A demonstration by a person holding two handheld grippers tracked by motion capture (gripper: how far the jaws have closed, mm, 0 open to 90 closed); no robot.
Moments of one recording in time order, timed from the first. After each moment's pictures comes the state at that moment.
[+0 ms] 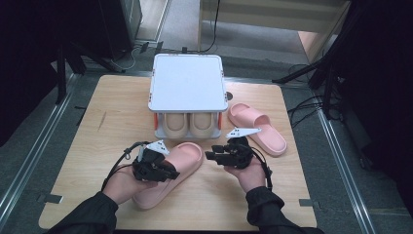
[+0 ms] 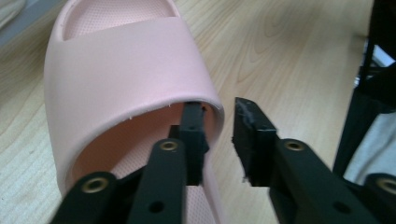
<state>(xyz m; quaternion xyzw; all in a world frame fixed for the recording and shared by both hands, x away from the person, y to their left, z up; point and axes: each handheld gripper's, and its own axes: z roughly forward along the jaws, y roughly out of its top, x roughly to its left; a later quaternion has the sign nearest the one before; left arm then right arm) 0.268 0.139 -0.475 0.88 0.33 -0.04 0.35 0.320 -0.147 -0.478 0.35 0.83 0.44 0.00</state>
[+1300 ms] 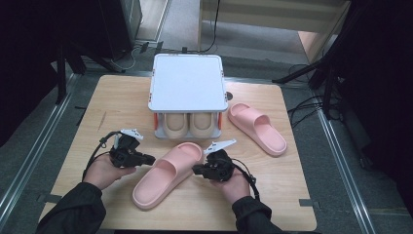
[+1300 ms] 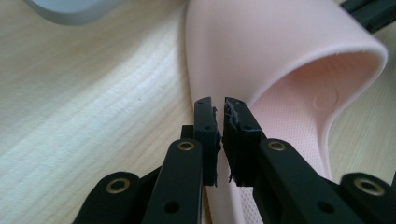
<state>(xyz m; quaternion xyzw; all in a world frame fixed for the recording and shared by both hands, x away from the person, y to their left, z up) 0.304 0.207 -0.501 0.85 0.41 -0.04 0.32 0.296 -0.100 -0.509 0.32 0.87 0.38 -0.03</state>
